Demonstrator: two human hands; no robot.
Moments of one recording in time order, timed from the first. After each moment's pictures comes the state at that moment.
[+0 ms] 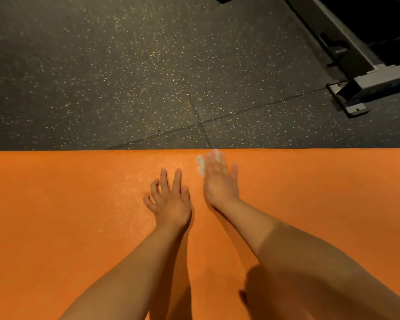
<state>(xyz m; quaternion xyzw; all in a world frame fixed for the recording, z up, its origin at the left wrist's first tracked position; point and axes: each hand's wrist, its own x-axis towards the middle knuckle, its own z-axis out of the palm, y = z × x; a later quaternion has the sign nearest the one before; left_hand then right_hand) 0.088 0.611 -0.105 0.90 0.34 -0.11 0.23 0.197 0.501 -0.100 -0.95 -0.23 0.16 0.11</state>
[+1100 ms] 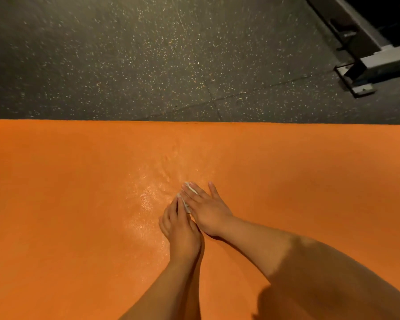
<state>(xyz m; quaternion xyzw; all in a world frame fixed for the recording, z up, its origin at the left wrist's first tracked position) -0.083 0.531 -0.107 0.88 0.37 0.04 0.30 0.031 0.464 -0.098 -0.83 -0.51 0.24 0.03</state>
